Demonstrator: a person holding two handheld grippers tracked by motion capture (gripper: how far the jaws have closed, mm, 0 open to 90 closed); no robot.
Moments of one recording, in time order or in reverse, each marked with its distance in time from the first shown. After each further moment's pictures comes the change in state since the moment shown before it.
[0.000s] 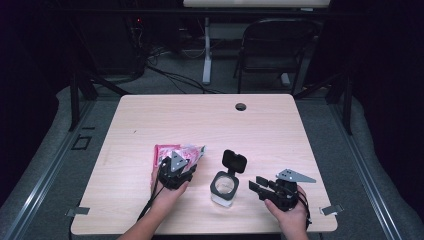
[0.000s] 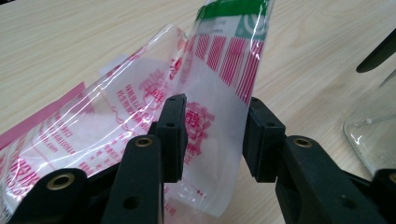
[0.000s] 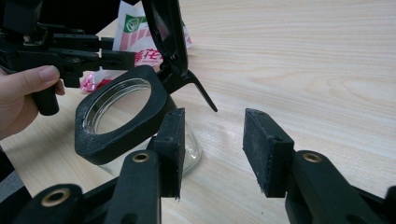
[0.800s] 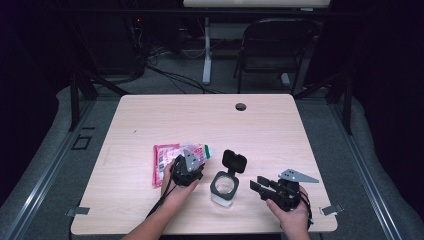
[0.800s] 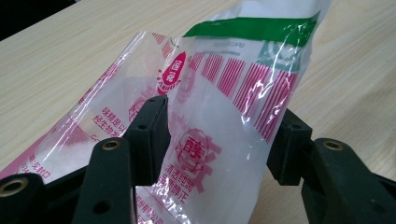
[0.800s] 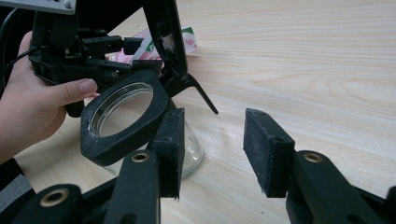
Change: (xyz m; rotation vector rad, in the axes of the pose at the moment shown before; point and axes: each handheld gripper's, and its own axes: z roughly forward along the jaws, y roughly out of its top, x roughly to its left) left arm -0.017 0.006 0.030 0.027 0.120 0.113; right arm -0.002 0.001 -0.004 -0.007 0.008 0.019
